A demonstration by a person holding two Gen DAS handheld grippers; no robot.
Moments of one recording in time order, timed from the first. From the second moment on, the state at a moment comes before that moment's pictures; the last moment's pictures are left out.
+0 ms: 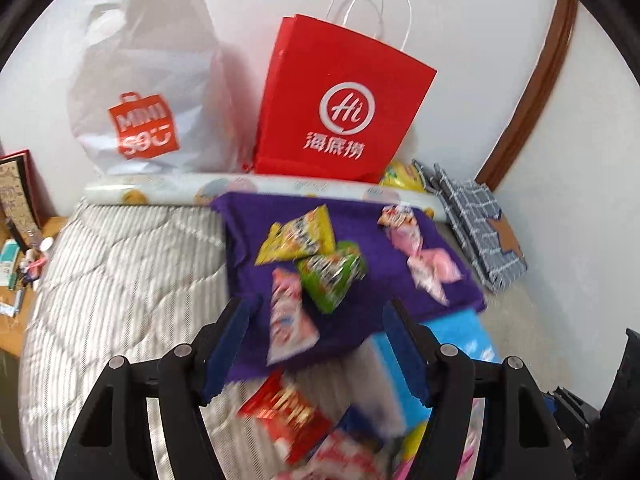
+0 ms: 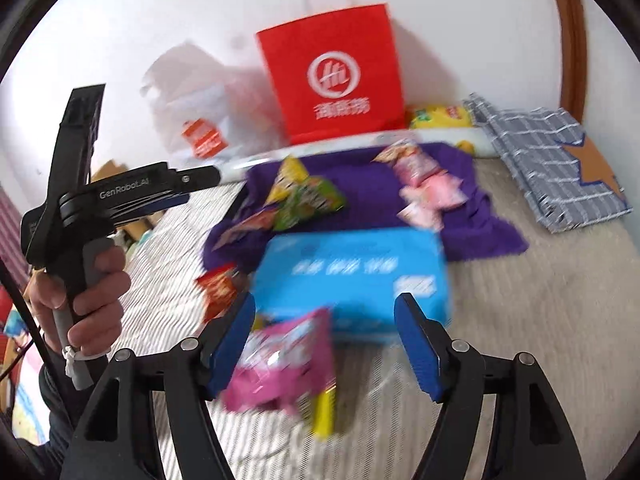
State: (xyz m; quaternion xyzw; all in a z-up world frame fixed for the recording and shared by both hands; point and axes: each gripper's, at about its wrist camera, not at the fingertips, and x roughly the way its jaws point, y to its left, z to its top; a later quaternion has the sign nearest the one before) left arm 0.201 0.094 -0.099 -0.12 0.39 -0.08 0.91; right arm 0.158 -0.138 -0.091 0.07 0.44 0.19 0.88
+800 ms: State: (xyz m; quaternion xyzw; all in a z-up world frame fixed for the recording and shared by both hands) left arm 0.118 0.127 -0.146 -0.11 0.43 -0.08 0.89; right arm 0.137 -0.097 -0.137 0.02 0.46 0.17 0.87
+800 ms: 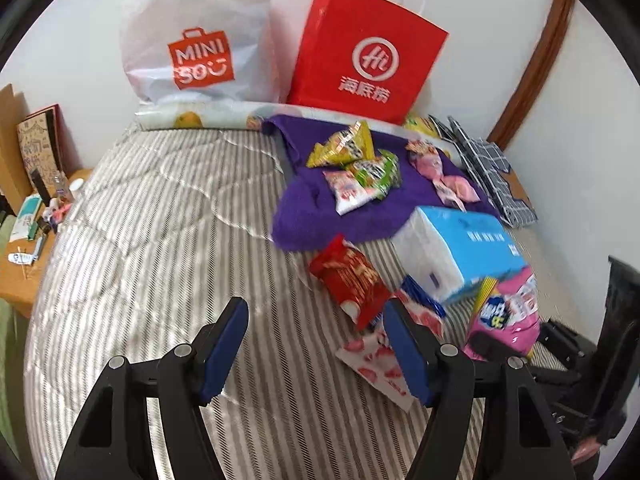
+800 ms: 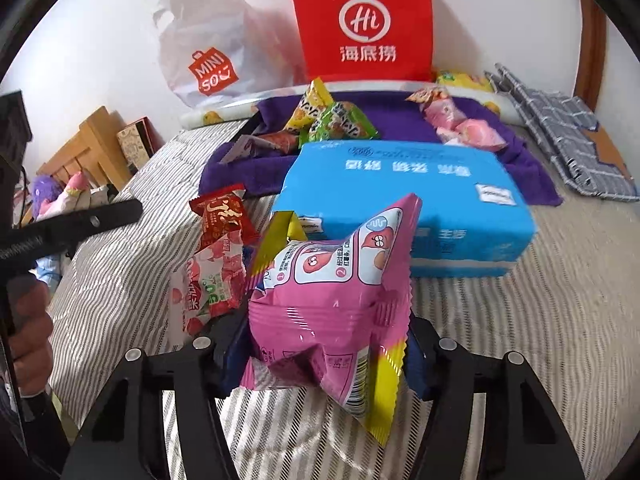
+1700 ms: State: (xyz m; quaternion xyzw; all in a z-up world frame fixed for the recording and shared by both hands) left arm 0.127 0.042 -0.179 0.01 0.46 -0.11 0.88; right arm 0.120 -0.195 -0.132 0.09 0.43 0.14 0.88
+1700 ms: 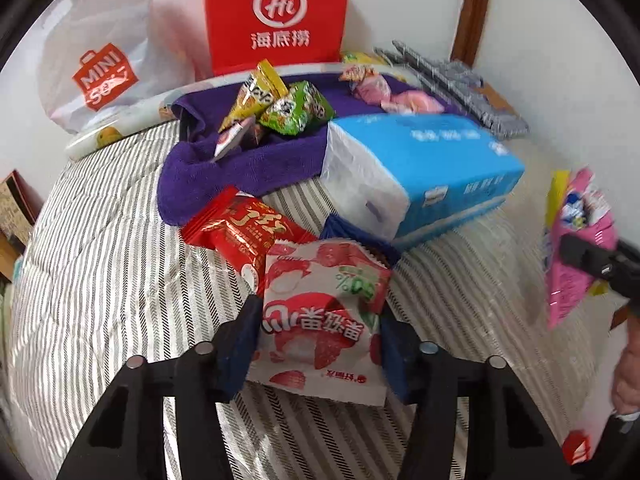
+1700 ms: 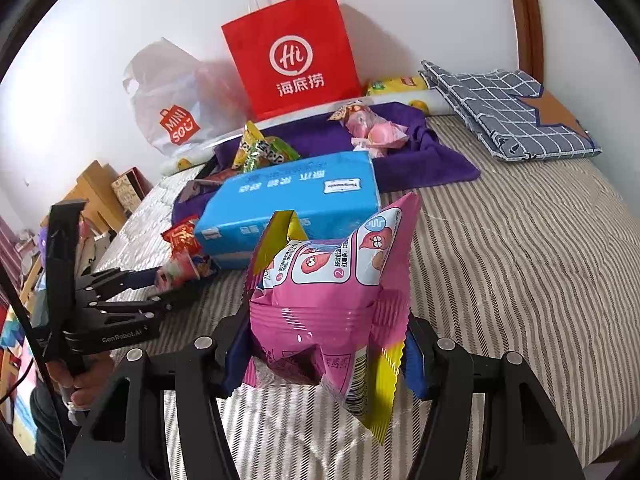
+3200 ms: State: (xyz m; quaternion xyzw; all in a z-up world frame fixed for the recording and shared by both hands) left arm 0.102 0.071 -0.160 -0.11 0.43 -0.11 0.89; right arm 0.128 -0.214 -0.145 0.09 0.44 0.17 0.88
